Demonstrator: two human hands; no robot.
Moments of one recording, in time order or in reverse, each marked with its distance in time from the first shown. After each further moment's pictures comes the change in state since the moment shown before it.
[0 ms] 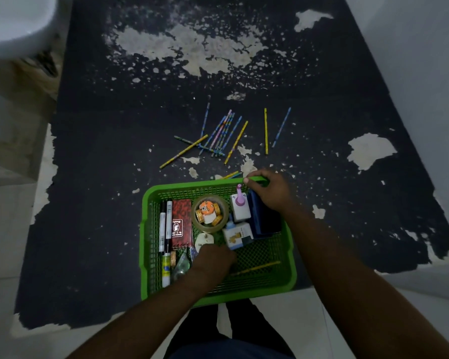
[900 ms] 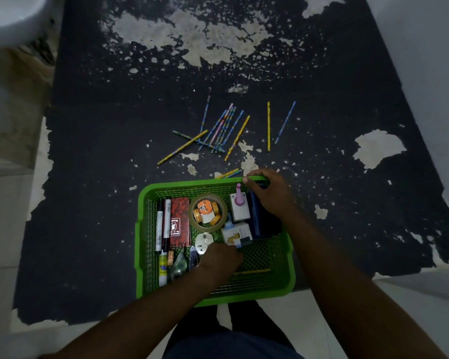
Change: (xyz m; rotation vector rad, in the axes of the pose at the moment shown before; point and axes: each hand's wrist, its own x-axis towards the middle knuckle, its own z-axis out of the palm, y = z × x) left_hand 0.013 0.012 -0.014 -0.019 0.018 0.147; right_hand 0.002 0.012 0.003 -0.105 0.050 -0.106
